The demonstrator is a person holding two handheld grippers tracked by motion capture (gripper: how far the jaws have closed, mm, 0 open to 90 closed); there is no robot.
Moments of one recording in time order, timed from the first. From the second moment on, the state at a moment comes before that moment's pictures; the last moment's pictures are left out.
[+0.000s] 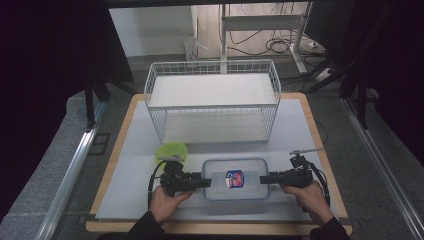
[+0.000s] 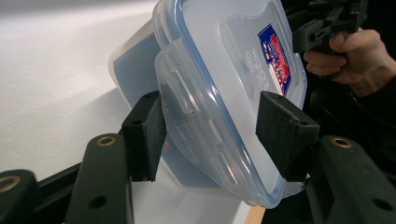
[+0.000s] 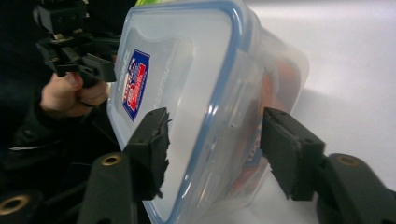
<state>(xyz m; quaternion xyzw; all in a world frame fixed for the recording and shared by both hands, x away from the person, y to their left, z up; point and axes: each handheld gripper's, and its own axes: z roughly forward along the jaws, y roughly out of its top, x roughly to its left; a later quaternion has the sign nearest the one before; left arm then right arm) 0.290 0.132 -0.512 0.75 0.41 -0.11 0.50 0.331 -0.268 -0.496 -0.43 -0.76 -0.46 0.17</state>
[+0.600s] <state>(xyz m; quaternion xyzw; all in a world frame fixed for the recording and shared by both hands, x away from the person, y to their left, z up) 0.279 0.134 -0.509 0.75 0.41 -0.09 0.51 0.314 -0.269 -0.491 -0.44 -0.76 -0.46 0.15</state>
